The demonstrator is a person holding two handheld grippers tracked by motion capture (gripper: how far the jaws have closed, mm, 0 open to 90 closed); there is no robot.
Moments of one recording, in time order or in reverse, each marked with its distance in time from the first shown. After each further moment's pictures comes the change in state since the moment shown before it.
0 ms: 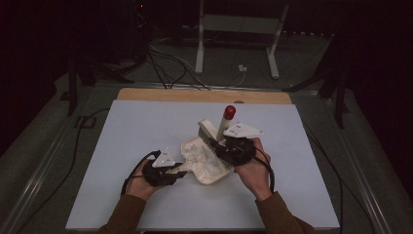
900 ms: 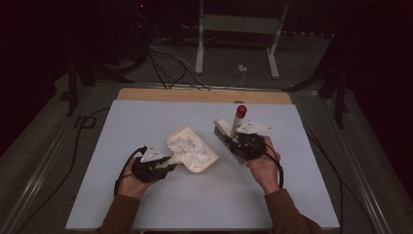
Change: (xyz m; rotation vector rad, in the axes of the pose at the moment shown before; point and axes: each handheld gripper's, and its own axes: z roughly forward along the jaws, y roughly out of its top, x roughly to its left) left arm 0.015 -0.009 -0.022 -0.029 0.124 -0.133; right arm -0.050 -0.029 0.018 0.055 -0.063 -0.015
